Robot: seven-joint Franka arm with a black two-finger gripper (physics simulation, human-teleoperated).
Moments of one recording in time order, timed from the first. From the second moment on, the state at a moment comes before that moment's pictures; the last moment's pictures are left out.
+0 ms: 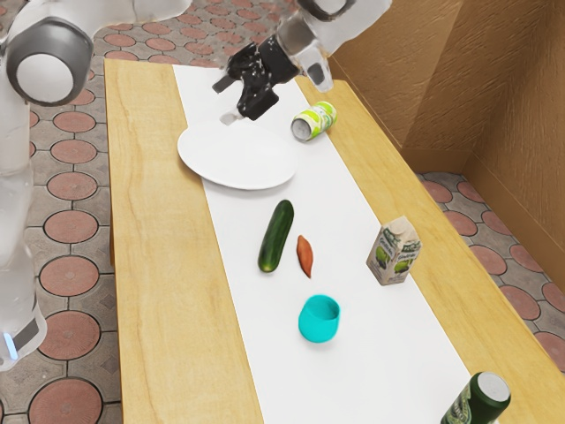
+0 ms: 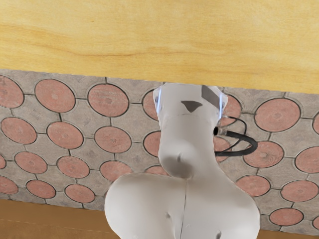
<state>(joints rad) -0.10 0.07 0.05 -1.31 0.13 0.69 -0.02</state>
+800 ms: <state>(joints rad) -0.18 0.14 0.06 -1.59 -0.11 1.60 -0.74</state>
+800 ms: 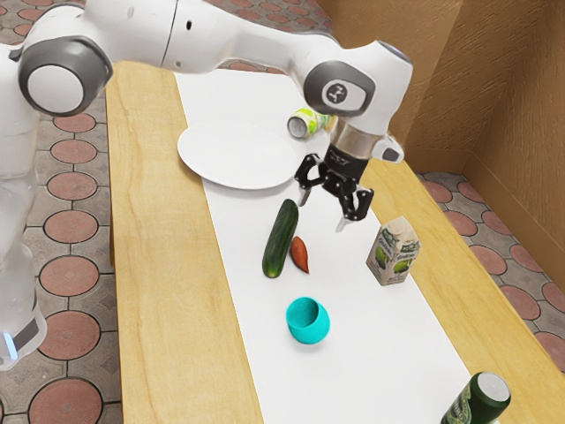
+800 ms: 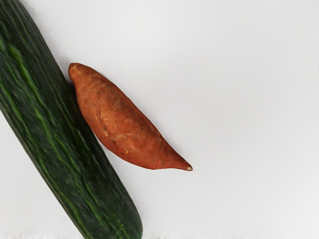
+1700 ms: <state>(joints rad) -0.20 0.09 0.07 -1.85 -0.05 1.80 -1.43</state>
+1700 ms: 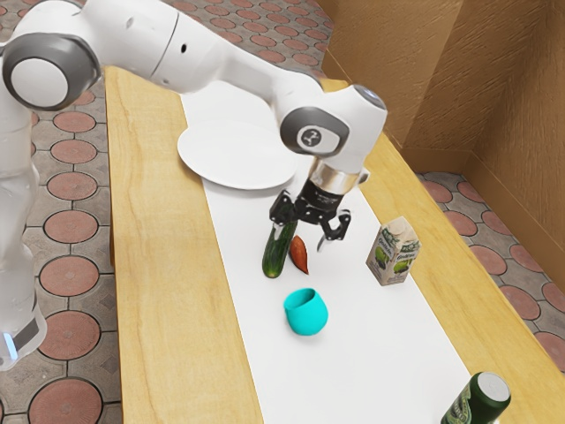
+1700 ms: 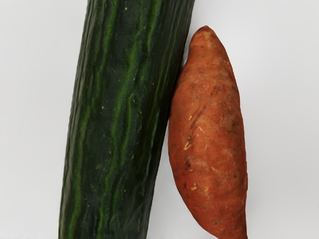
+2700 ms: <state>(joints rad) -0.17 0.24 0.06 -1.73 -0.06 1.80 -1.58</state>
